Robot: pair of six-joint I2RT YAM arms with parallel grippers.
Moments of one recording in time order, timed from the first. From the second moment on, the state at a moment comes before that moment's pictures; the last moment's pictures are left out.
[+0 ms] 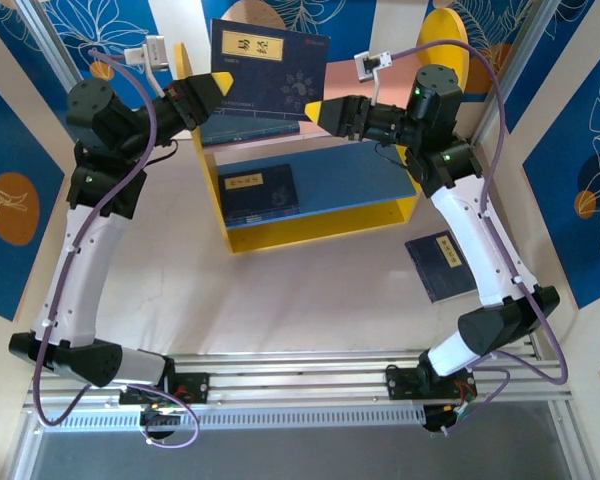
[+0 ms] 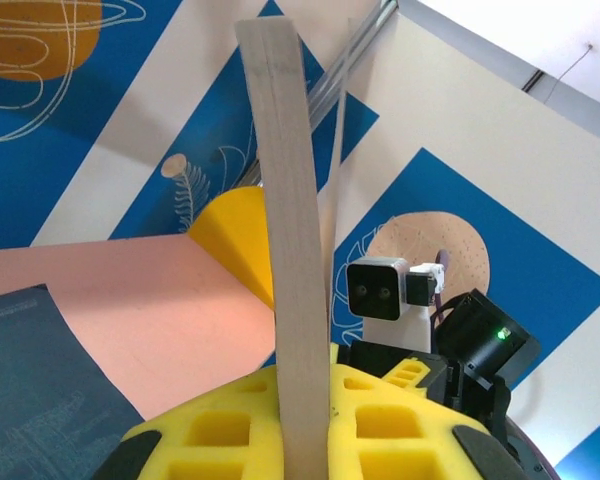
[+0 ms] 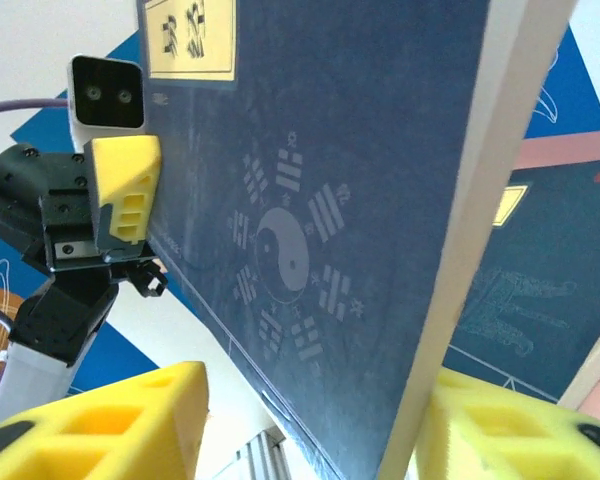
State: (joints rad) left arm -0.26 1.38 1.79 -0.15 0.68 -0.82; right arm 0.37 1.54 1.84 -0.25 -0.89 0.66
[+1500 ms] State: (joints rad) left arm -0.26 1.07 1.67 -0.50 0.16 -0.41; right arm 0.40 1.78 2.22 -0.66 -0.89 0.47
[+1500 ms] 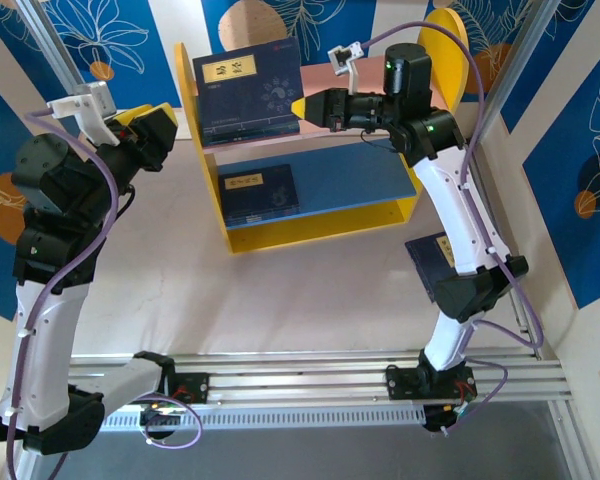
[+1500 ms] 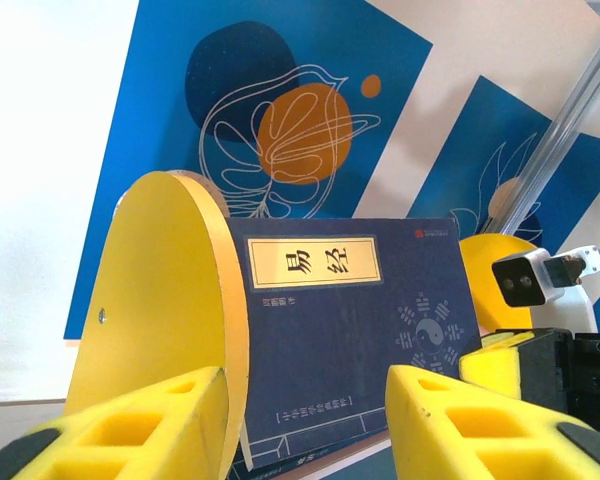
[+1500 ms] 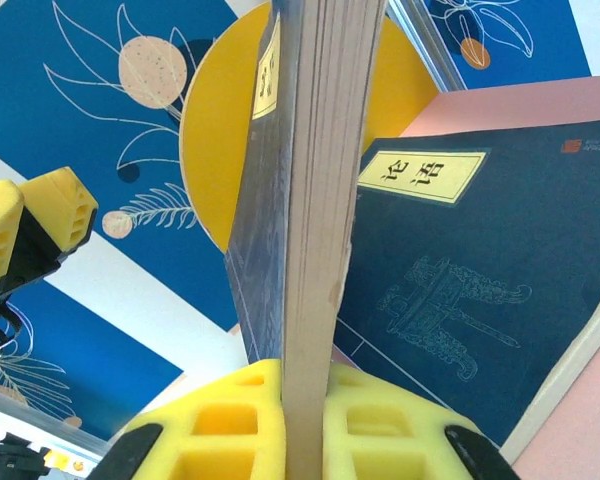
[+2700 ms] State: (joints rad) left arm -0.26 1.07 1.67 -0.51 0.15 -0.39; right arm 0.42 1.87 2.34 -0.77 -0.89 0.42
